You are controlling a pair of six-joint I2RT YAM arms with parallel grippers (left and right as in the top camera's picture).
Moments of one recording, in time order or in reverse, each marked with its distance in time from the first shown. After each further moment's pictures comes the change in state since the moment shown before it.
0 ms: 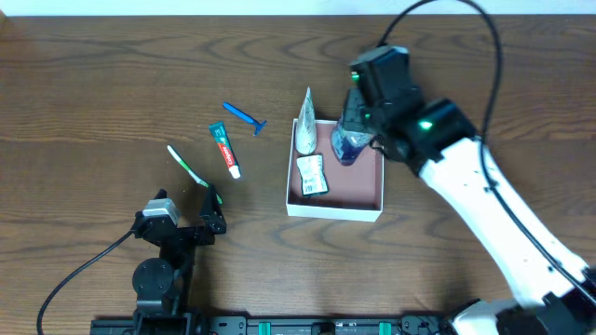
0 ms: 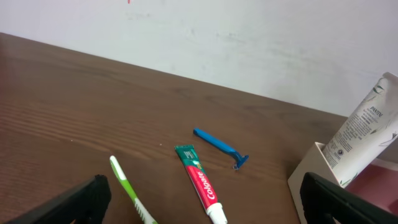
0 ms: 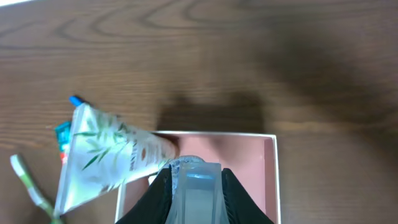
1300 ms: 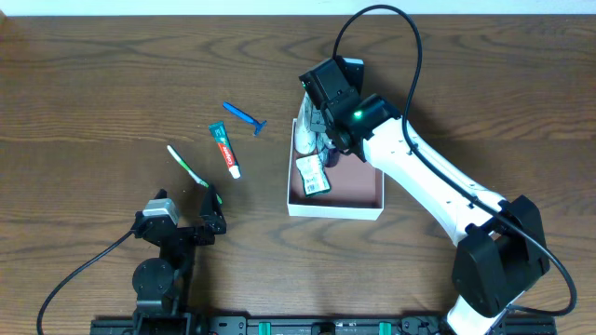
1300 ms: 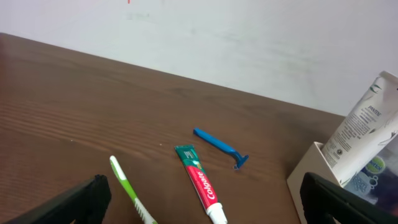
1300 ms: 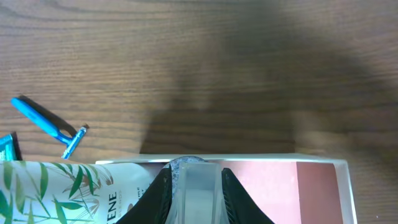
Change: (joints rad) left arm 0.000 0.000 0.000 0.000 0.000 0.000; right arm 0.060 0.251 0.000 0.158 0.090 0.046
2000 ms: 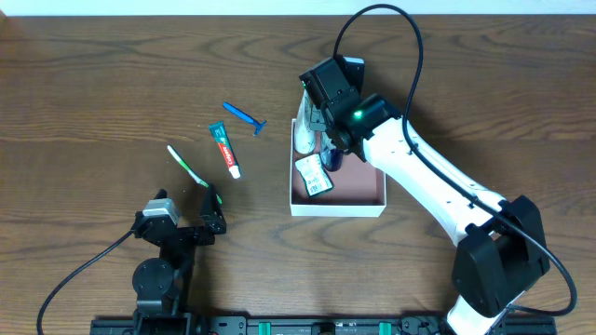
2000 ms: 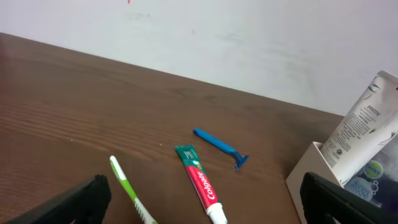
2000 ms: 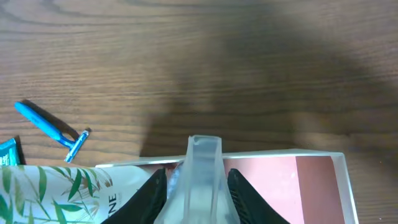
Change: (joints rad) left arm 0.000 0.000 0.000 0.000 0.000 0.000; right arm 0.000 0.000 0.000 0.005 0.001 0.007
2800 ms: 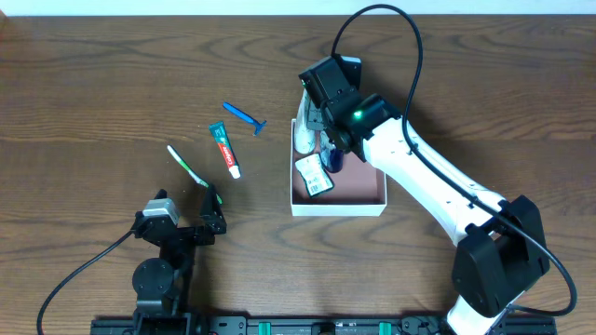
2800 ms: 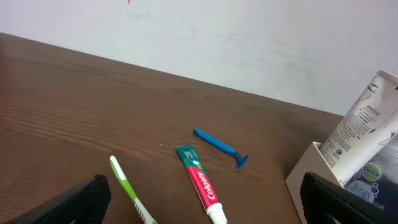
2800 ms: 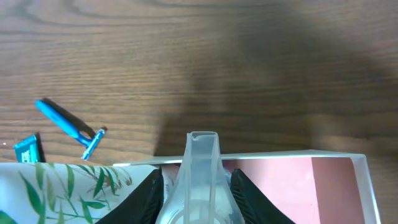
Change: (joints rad) left arm 0.000 0.000 0.000 0.000 0.000 0.000; right arm 0.000 0.000 0.000 0.029 -0.042 0.000
